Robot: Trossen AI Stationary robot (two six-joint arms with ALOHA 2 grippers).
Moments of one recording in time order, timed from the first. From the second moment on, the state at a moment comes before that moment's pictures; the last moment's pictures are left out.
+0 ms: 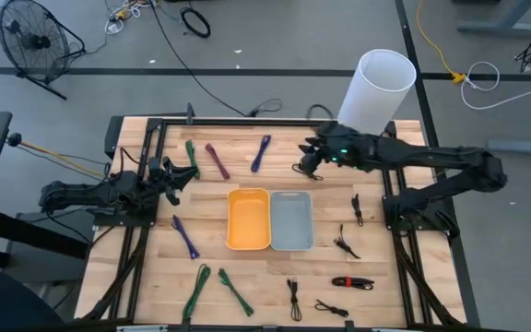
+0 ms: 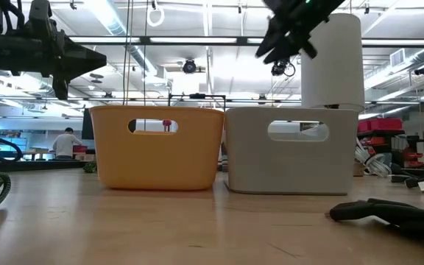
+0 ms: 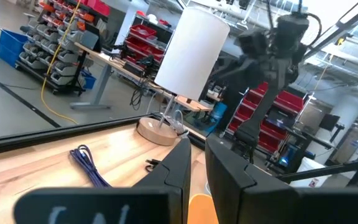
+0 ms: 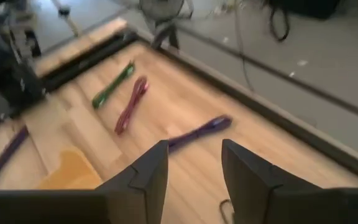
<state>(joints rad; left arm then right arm) -0.02 0.01 0.01 0.16 -0.45 -0.41 -0.17 1.28 1.10 -0.42 0.36 0.42</state>
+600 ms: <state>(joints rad) -0.02 0.01 0.01 0.19 -0.32 -0.40 -0.31 1.54 1.12 -0.70 0.22 0.40</state>
